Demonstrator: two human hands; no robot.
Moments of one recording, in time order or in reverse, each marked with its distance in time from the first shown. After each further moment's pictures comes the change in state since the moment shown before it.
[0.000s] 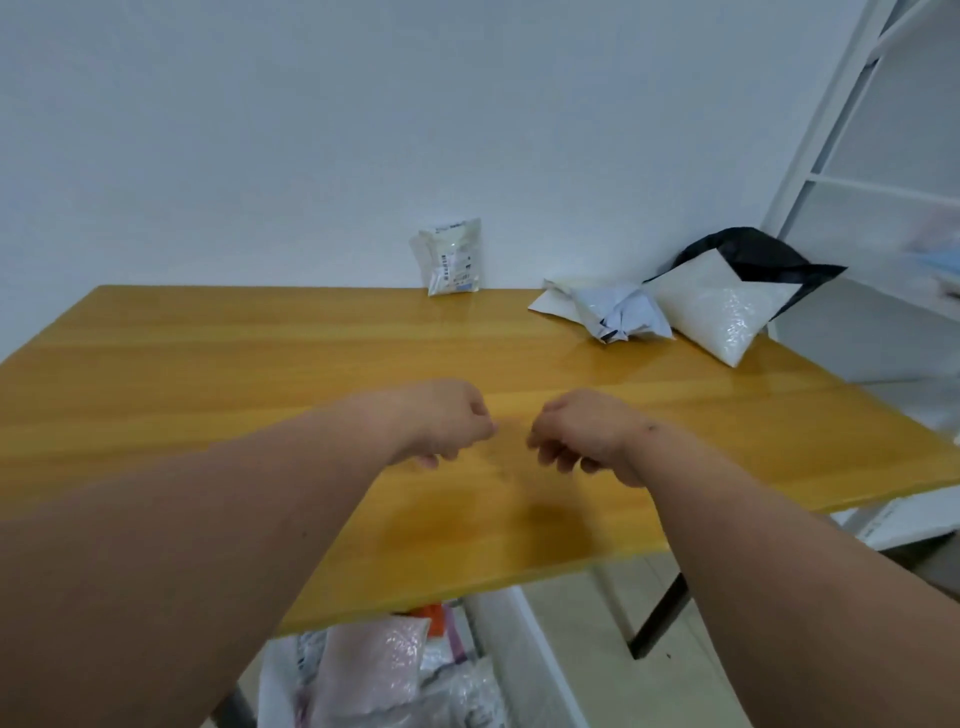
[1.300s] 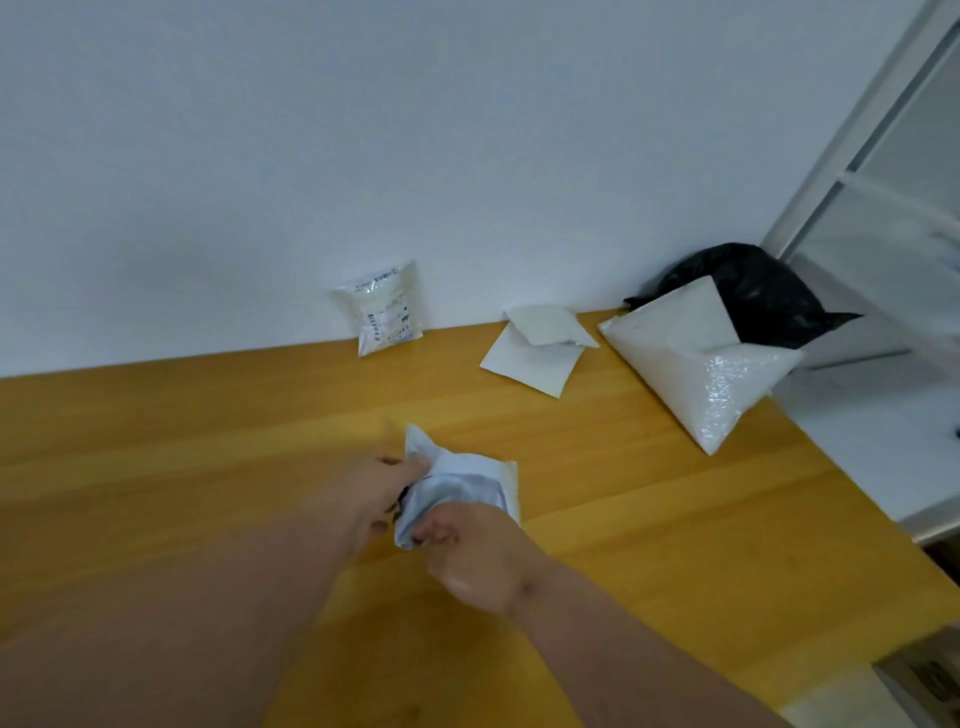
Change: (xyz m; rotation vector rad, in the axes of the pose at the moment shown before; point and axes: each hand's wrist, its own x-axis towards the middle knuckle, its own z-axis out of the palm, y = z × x) left_hand 0.160 0.060 -0.073 -0.764 0.070 -0.541; right_hand 0.109 -0.052 -0.072 -0.050 -0.243 -0.211
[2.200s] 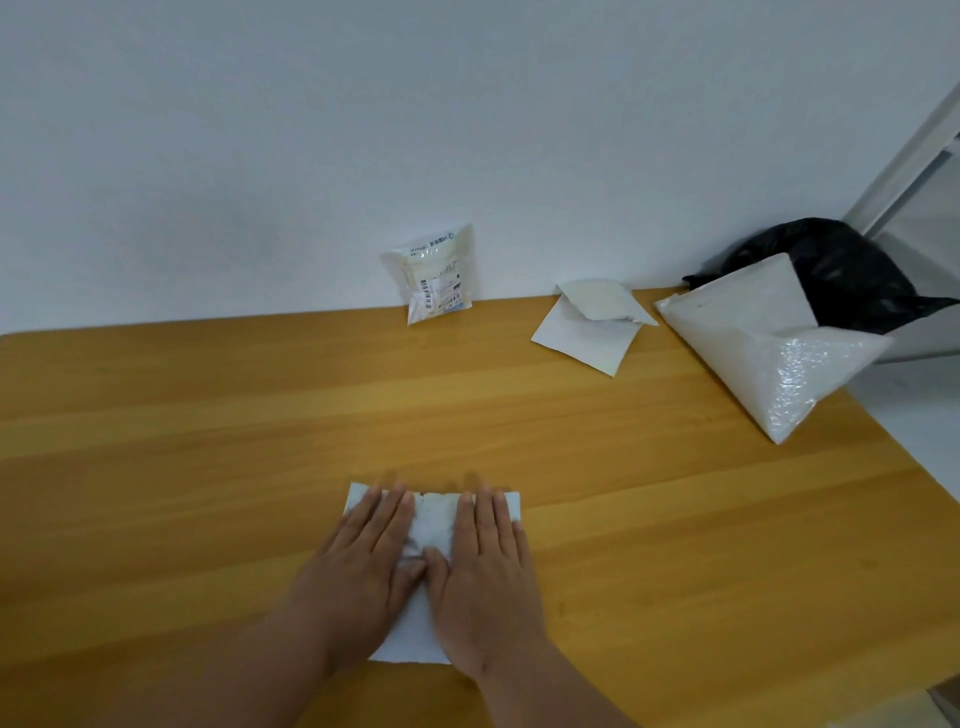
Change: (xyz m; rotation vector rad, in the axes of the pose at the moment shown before) left_hand 0.015 -0.155 -0.055 1.094 0.043 0.696; right_hand 0.030 0.036 0.127 -0.455 0.369 0.170
